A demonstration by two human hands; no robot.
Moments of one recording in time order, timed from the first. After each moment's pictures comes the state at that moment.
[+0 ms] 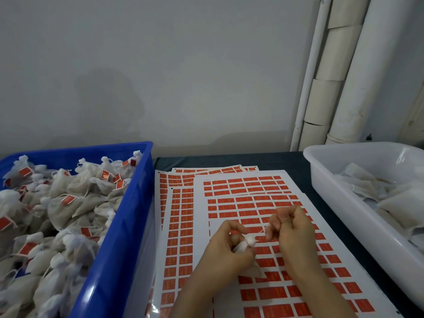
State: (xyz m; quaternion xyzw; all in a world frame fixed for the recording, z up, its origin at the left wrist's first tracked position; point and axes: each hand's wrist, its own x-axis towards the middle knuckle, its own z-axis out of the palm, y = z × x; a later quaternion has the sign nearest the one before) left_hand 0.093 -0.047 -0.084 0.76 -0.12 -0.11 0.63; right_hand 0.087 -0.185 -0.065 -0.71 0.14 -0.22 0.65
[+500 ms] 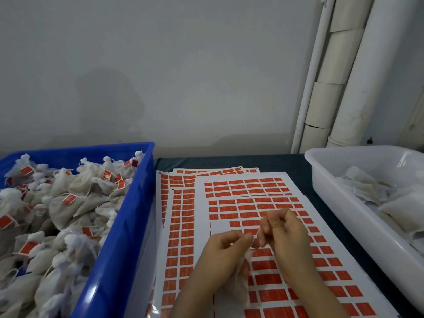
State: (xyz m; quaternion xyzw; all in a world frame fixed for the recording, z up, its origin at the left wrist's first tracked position) left_hand 0.092 -0.043 -0.073 0.76 -0.11 -0.11 0.63; right_hand 0.082 -0.175 -0.064 -0.72 0.07 -0.19 0.66
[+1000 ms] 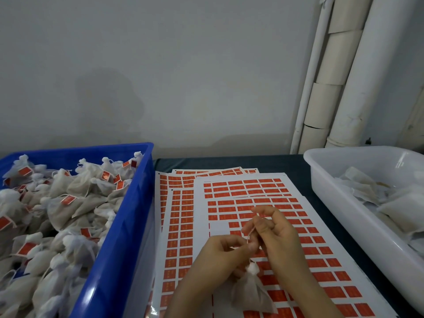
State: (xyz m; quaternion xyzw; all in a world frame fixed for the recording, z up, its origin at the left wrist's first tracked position) left_hand 0.092 -0.037 -0.064 0.74 -0.11 -0.19 0.64; right_hand 0.082 -0.169 -0.066 -0.74 0.00 -0.17 0.65
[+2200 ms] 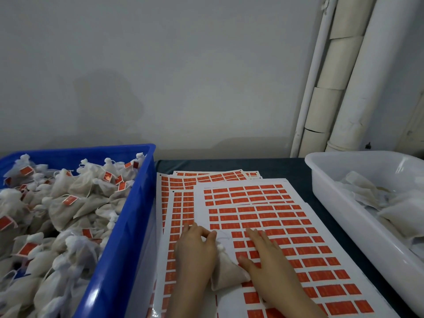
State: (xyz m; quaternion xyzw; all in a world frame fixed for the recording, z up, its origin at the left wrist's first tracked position) left_hand 0.117 -0.025 -0.089 0.89 0.10 0.07 0.43; right_hand 0.082 -0.161 -0.101 -0.96 0.10 0.02 0.27
